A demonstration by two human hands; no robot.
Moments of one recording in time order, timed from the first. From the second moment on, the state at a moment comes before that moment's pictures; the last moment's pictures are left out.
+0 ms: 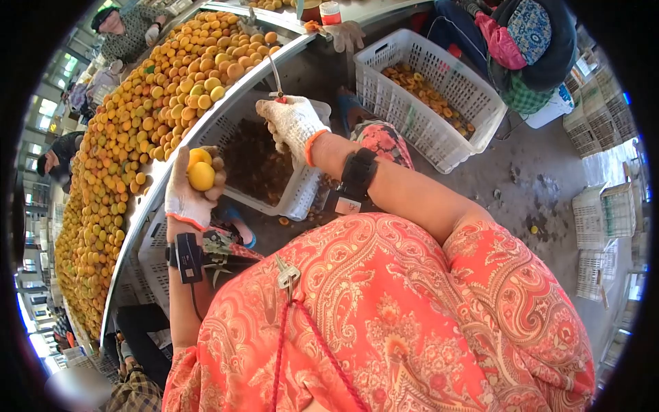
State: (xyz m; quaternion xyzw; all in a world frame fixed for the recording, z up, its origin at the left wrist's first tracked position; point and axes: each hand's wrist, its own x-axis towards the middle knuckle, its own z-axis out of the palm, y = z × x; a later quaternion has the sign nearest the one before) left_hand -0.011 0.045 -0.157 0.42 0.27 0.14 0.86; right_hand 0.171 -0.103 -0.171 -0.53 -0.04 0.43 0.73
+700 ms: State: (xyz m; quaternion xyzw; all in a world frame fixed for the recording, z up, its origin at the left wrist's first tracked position) left_hand -0.151 0.181 -0.052 0.67 0.39 0.37 0.51; right_hand 0.184 -0.137 -0.236 -0.57 -0.04 0.46 0.68
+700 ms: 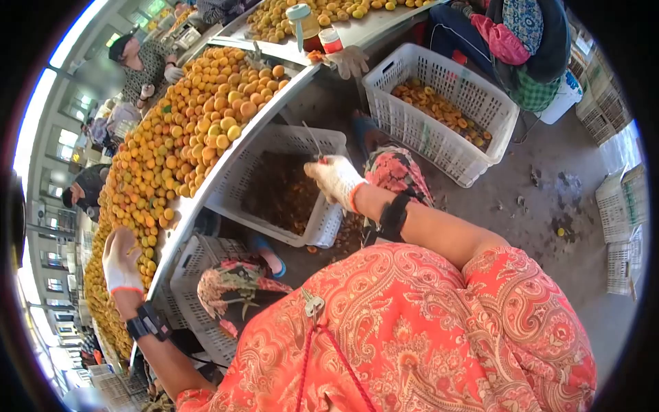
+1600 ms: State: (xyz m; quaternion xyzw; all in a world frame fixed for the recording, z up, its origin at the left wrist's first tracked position) left_hand 0.243 0.189 -0.204 0.95 0.30 0.05 0.04; right_hand 0.219 -0.138 -0.279 -0.72 -0.18 0.39 0.54
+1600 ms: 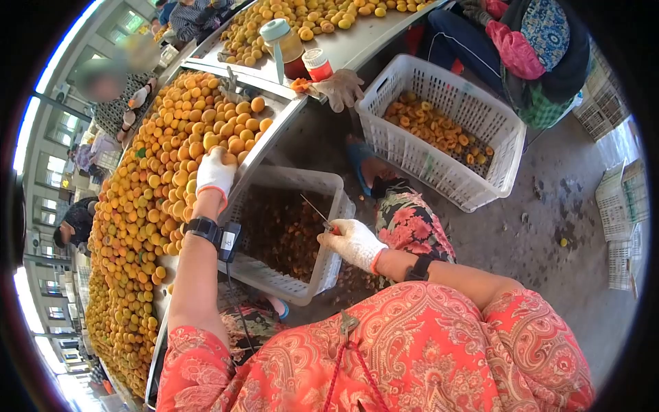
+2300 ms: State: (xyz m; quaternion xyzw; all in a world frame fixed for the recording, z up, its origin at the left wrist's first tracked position) left_hand 0.045 -0.015 -0.115 0.42 0.03 0.27 0.86; right_hand 0.155 -0.150 -0.133 -0.63 -0.52 0.19 0.55
